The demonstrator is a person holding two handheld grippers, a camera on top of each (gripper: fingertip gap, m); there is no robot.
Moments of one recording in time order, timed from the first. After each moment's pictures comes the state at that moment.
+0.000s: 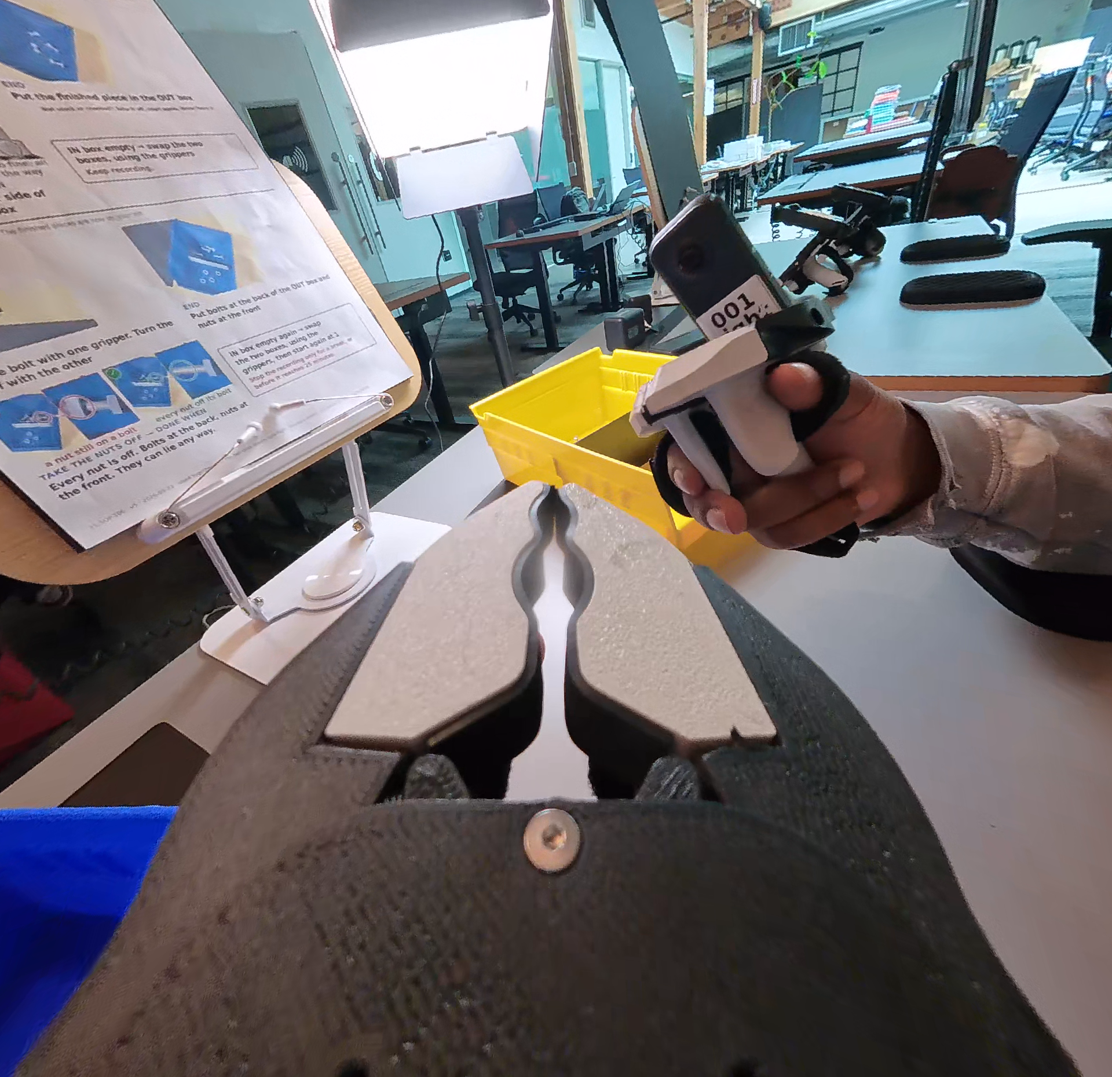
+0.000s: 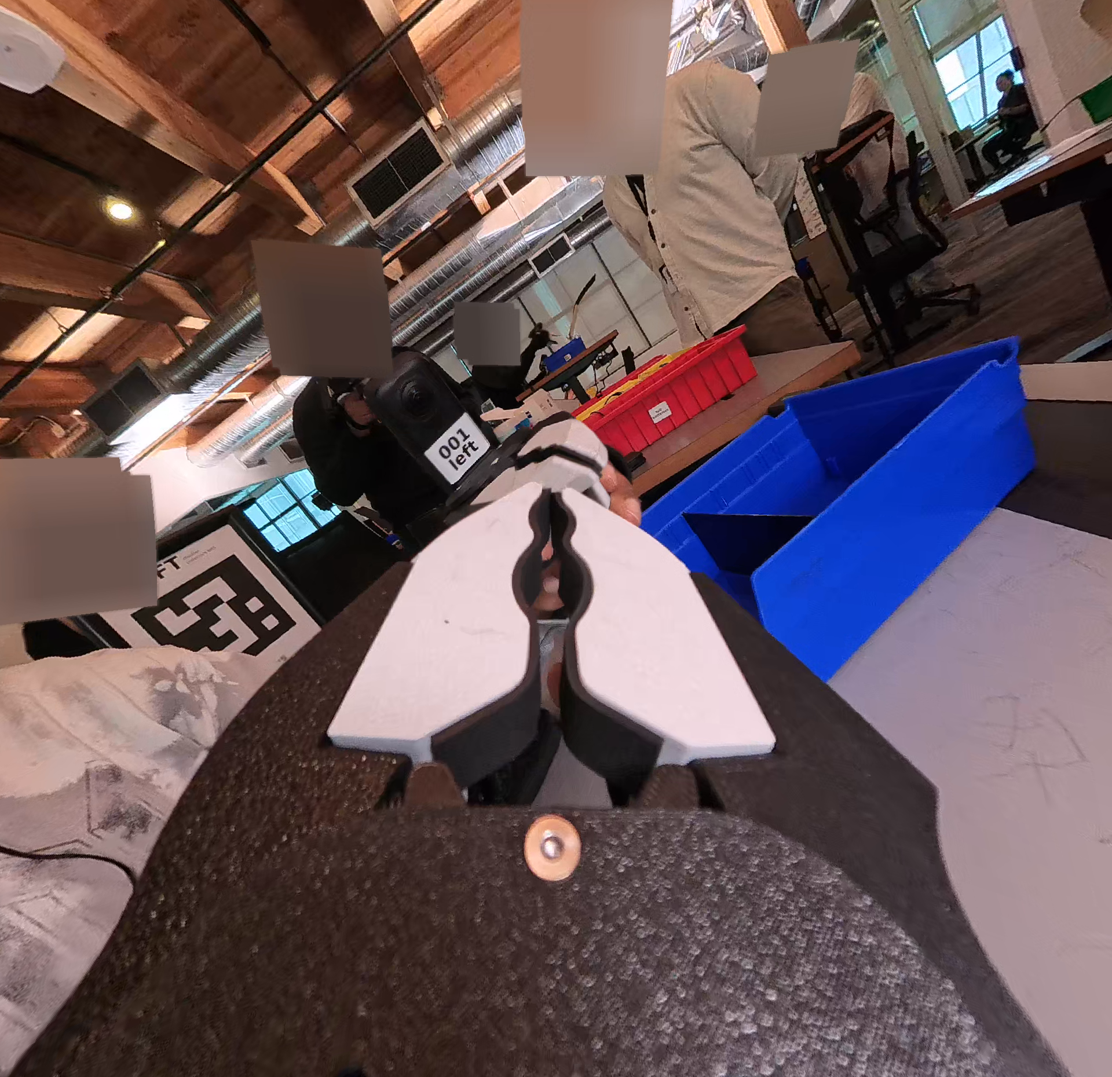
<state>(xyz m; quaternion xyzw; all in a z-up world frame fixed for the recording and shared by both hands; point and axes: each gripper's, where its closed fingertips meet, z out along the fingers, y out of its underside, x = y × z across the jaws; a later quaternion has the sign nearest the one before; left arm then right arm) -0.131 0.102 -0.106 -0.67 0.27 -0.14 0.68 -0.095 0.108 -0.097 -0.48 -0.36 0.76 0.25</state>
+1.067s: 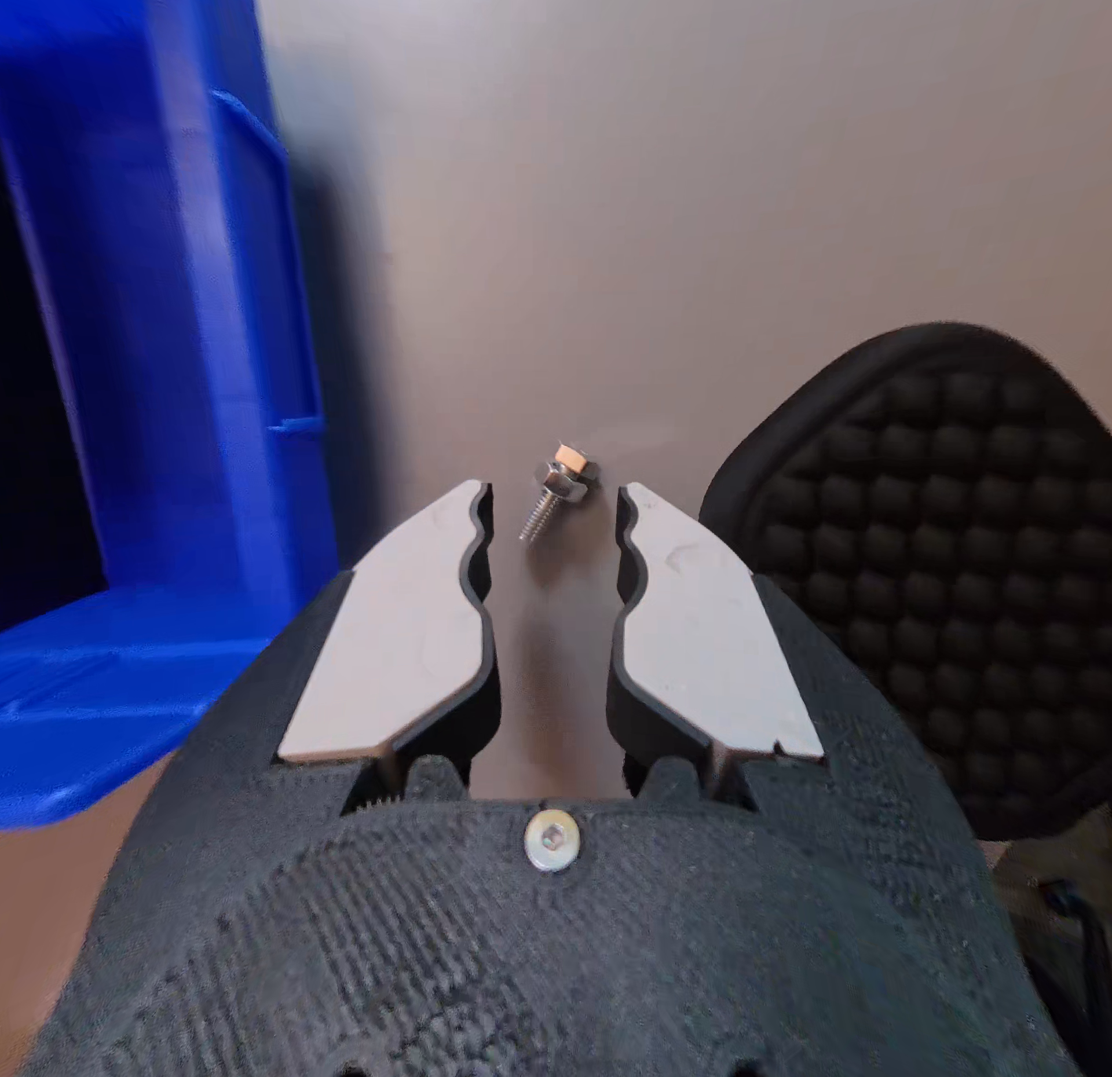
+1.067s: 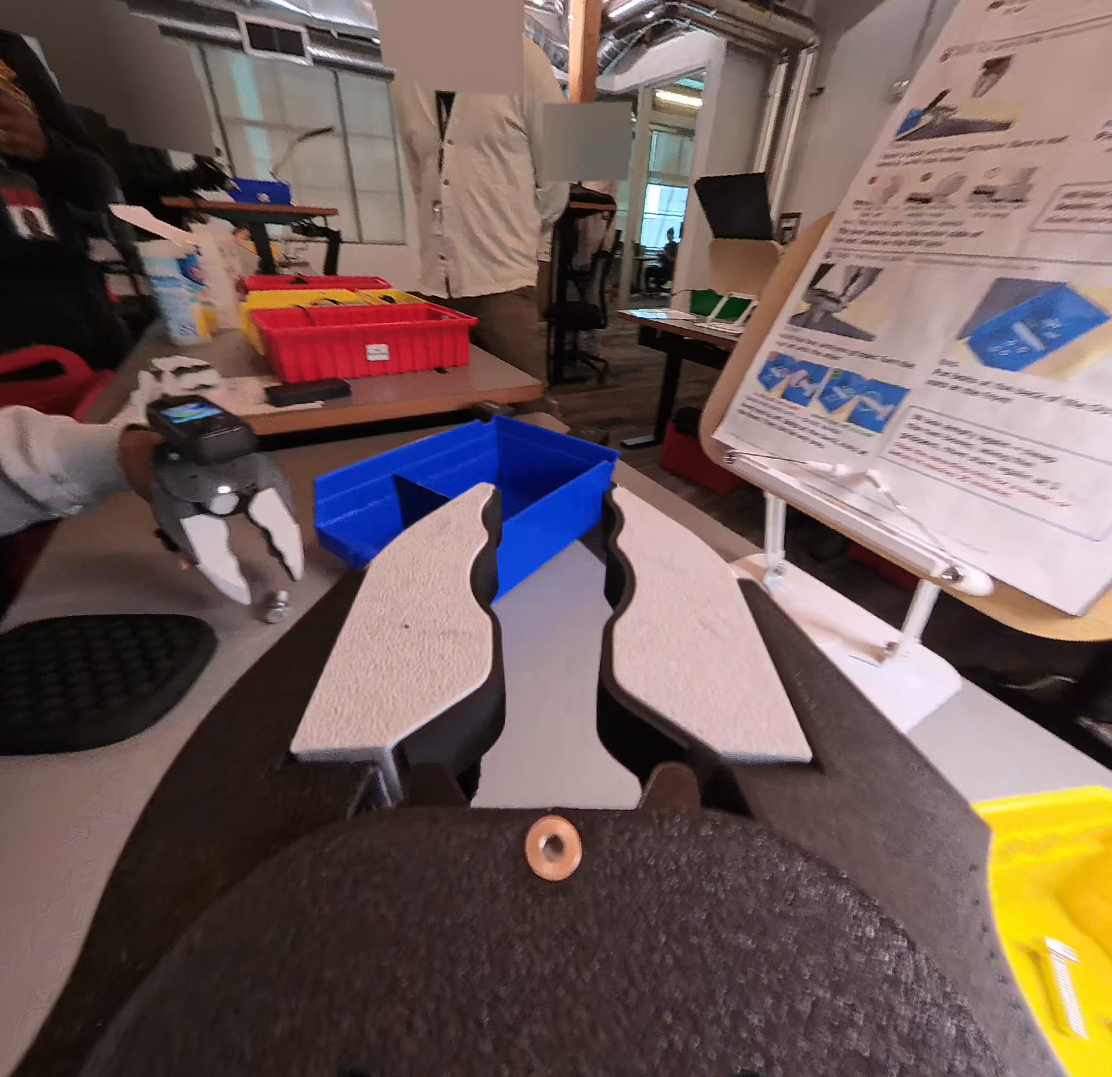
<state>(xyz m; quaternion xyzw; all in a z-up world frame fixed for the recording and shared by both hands) -0.246 -0.078 -0.299 -0.91 0.36 -0.06 0.19 -0.022 0.167 -0.055 -0.49 -0.49 0.48 0.53</state>
